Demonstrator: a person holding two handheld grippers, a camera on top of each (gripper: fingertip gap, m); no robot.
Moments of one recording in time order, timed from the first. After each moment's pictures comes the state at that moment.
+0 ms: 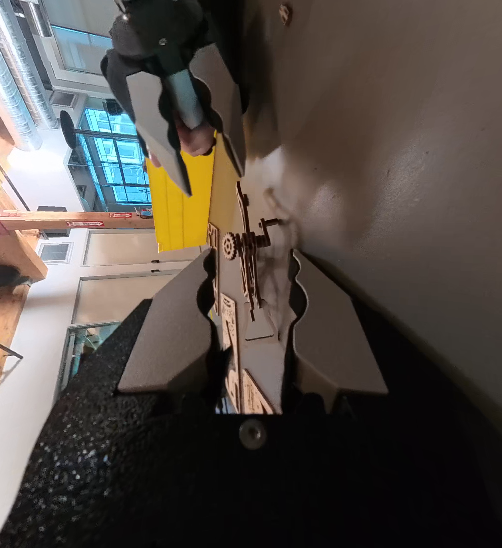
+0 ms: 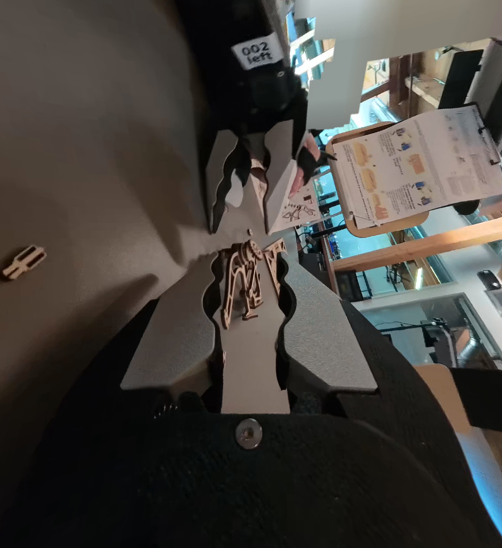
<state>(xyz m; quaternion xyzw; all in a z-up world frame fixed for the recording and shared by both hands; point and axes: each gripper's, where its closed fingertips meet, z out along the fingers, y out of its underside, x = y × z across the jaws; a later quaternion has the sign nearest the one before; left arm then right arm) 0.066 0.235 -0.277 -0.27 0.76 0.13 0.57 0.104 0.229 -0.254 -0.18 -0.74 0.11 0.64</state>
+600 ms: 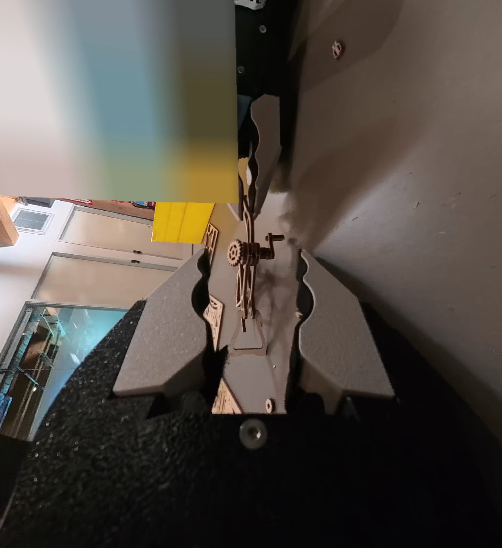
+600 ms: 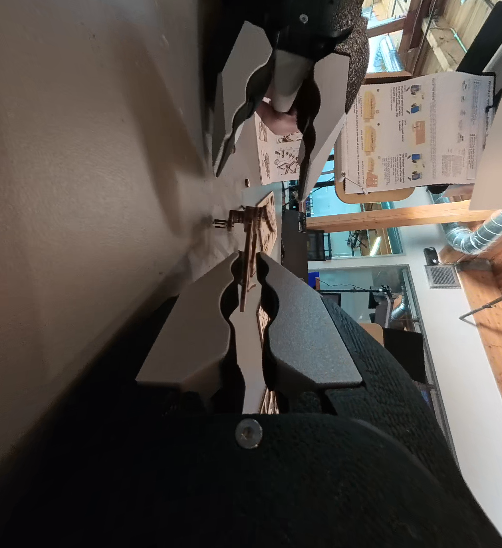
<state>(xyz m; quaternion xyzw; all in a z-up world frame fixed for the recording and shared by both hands) 0.066 0.236 -0.269 -0.33 0.72 0.05 0.61 0.095 0.257 -0.272 -0.18 -0.75 -0.04 0.64</state>
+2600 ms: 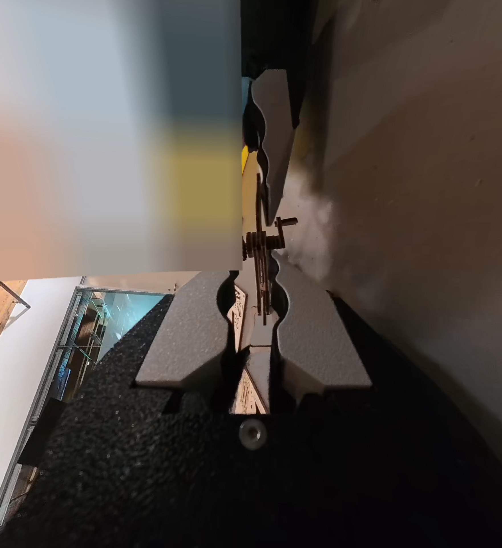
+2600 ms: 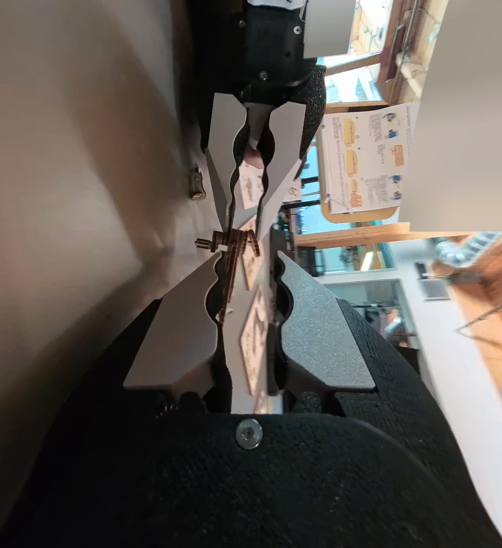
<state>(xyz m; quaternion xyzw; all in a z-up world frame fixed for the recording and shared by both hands) 0.064 0.256 -0.262 -0.32 0.70 0.12 0.63 0.072 0.252 -0.253 -0.17 -0.74 -0.01 0.65</state>
